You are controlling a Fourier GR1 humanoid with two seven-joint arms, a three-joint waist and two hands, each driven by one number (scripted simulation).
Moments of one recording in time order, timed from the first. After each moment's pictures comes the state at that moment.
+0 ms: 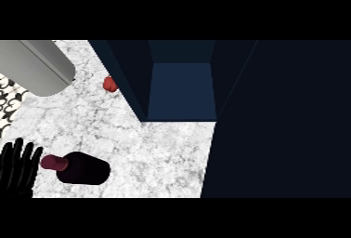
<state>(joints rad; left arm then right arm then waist) 0.41 0.01 0.15 -1.98 0.23 -0.09 -0.07 -0.58 -0.23 0.03 -2.49 -0.07 -0.15 1.02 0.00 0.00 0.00</state>
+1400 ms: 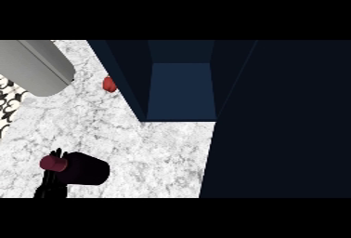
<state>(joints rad) 0.21 0.04 0.27 -1.21 0.20 -0.25 -0.51 -0.64 -0.25 0.05 -2.49 -0.06 -0.18 1.04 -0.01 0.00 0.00</state>
